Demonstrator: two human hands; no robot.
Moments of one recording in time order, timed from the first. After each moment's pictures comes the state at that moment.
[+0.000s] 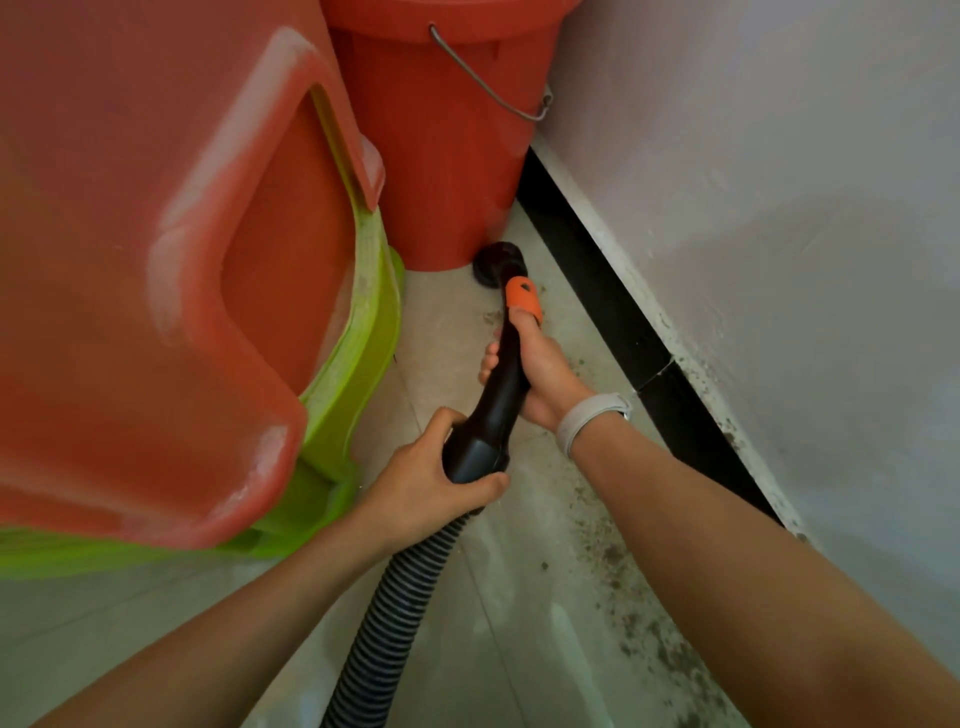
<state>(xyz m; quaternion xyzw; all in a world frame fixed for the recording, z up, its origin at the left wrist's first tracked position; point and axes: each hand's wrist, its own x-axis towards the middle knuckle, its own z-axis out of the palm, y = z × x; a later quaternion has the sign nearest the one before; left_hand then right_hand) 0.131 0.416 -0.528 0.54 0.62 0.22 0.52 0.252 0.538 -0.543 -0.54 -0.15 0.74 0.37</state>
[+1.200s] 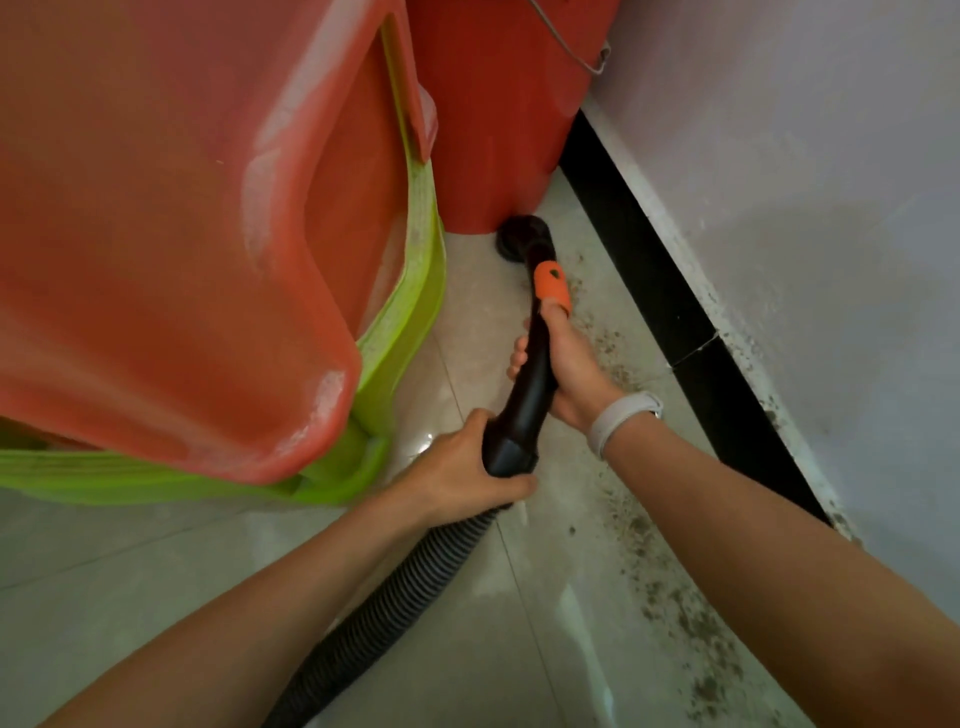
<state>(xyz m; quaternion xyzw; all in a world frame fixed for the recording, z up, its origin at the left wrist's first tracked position) 0.126 0.401 -0.548 0.57 0.64 0.10 0.51 0.242 0.510 -0.562 -0.56 -0.18 0.72 0.37</state>
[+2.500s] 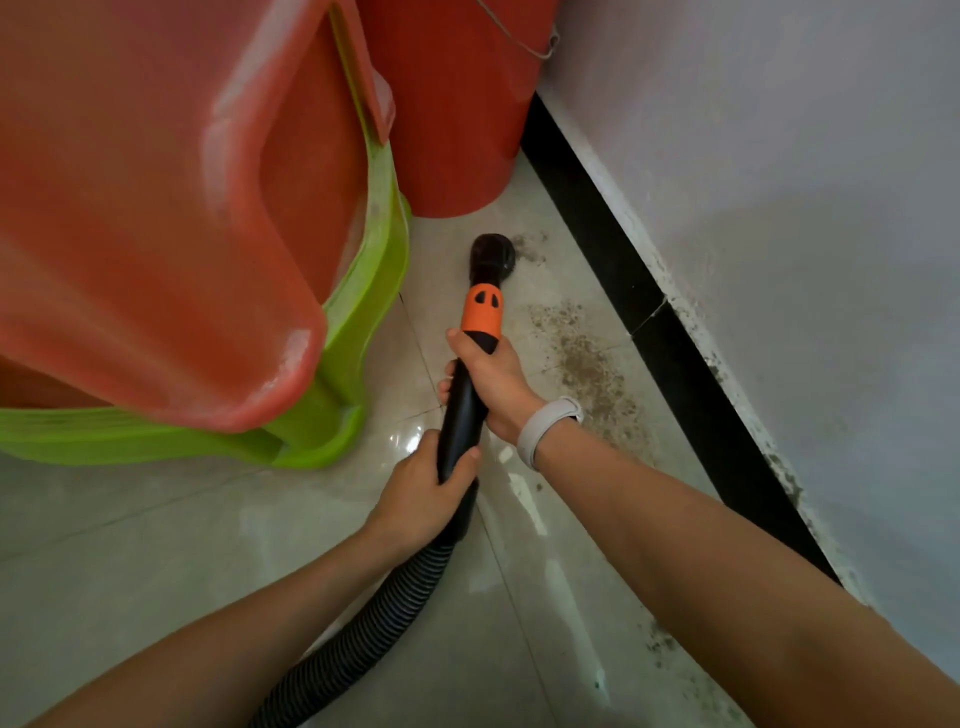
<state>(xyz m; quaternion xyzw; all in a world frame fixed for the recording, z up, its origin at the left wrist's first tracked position) 0.146 0.338 -0.564 0.48 0.70 0.23 0.48 0.225 0.448 -0.549 -0.57 -0.26 0.69 0.35</state>
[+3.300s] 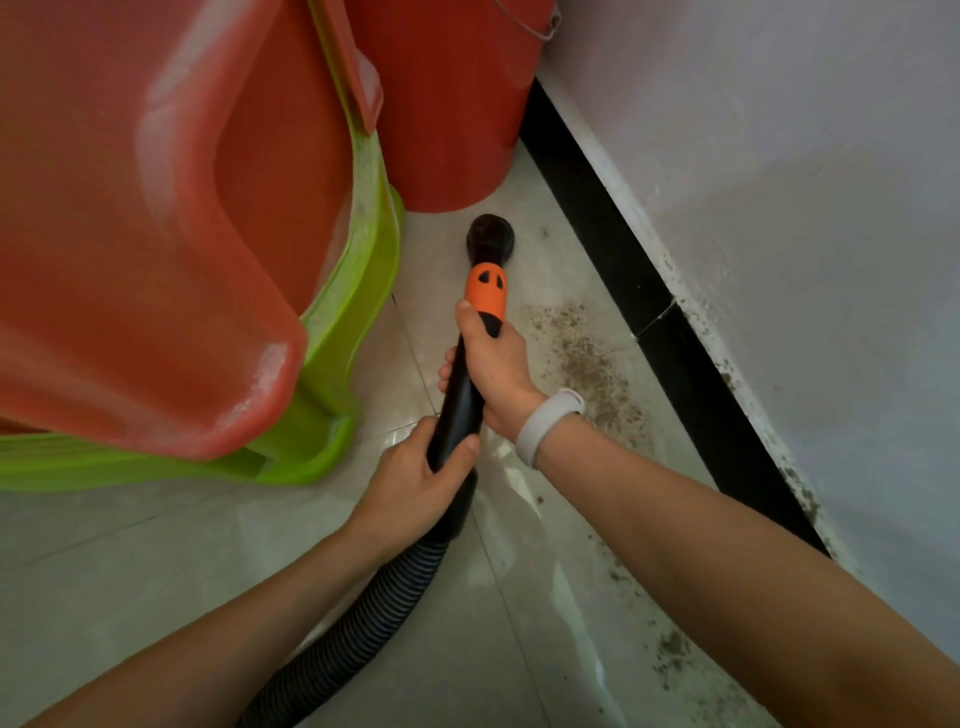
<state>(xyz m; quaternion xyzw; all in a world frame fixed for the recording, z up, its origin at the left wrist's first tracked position) 0.138 0.357 -0.561 0.50 0.67 0.28 0.47 0.220 0.464 -0.539 -0.60 -0.27 0.65 0.37</state>
